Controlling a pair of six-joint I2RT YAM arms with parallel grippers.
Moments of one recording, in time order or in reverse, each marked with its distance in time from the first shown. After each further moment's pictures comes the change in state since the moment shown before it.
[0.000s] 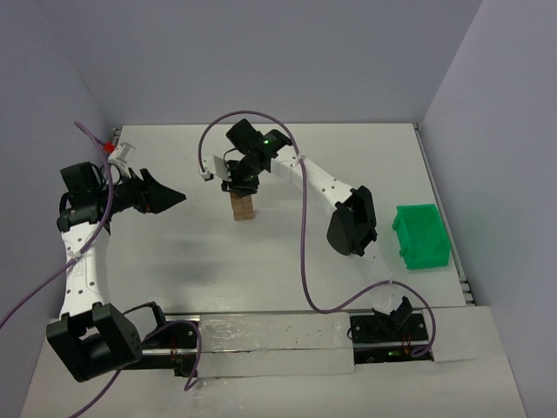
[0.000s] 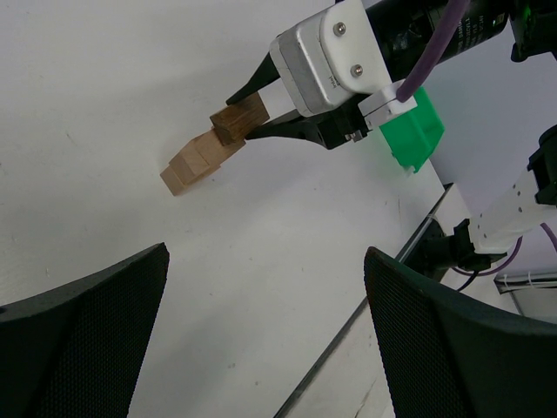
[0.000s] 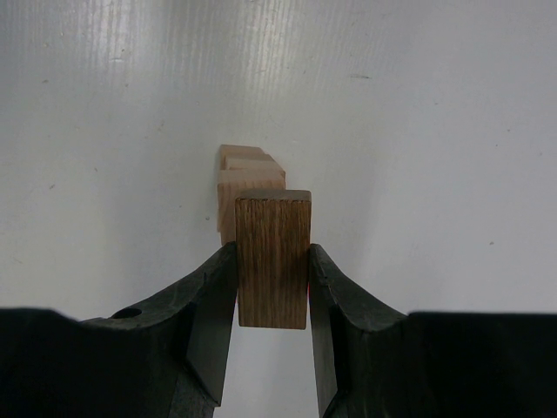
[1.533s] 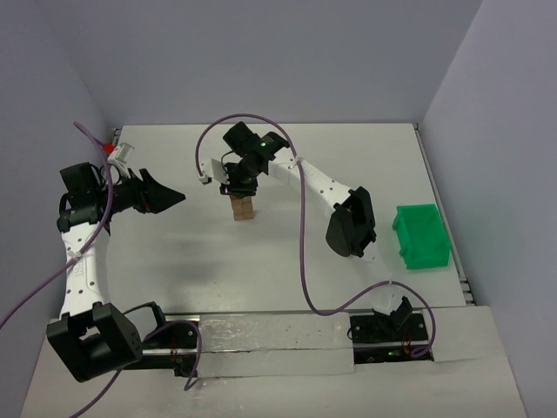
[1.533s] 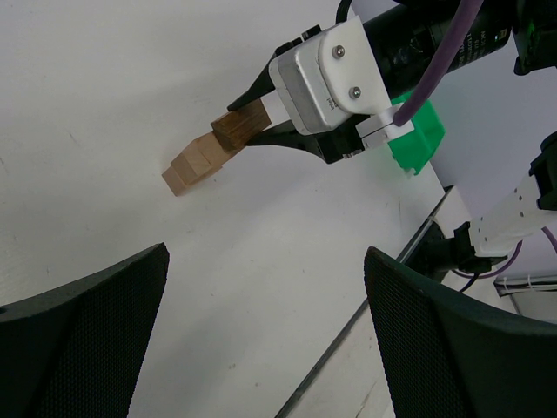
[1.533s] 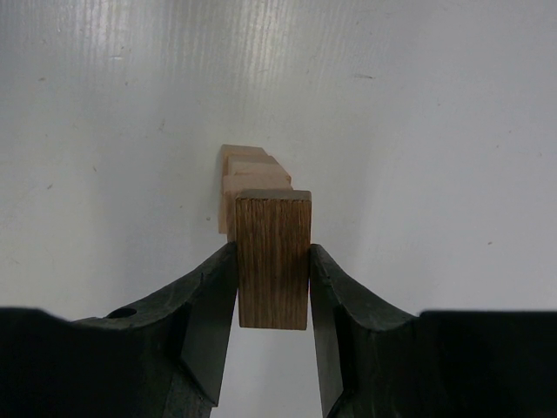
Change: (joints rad) left arm 0.005 0.000 -0.009 0.014 0.000 -0.009; right arm 0.018 0.000 -0.008 0.002 0.032 -0.005
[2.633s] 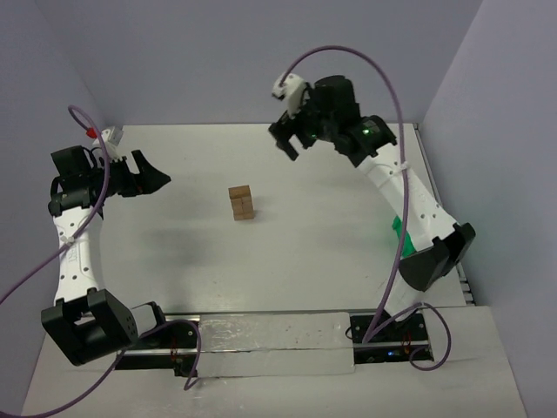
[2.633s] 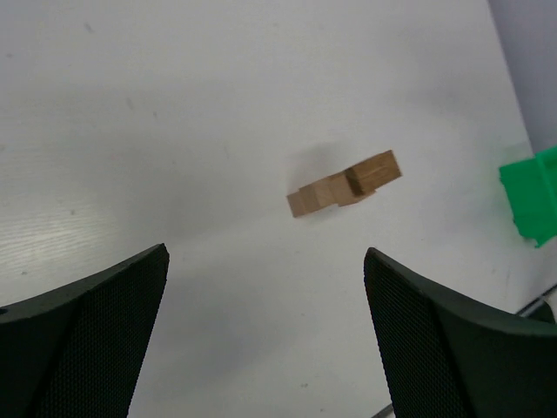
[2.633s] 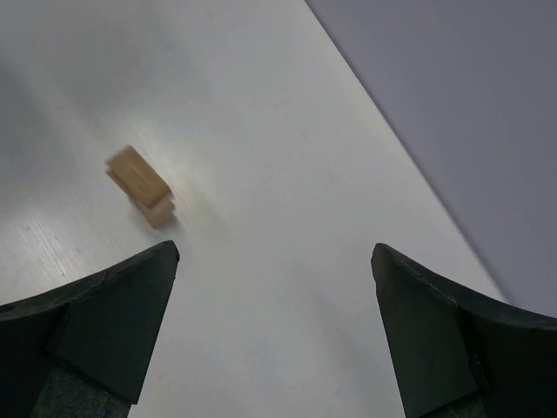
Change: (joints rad) left arm 0.000 0.088 0.161 -0.043 -0.319 0.013; right arm -0.196 -0.602 -0.336 0.325 0.128 0.517
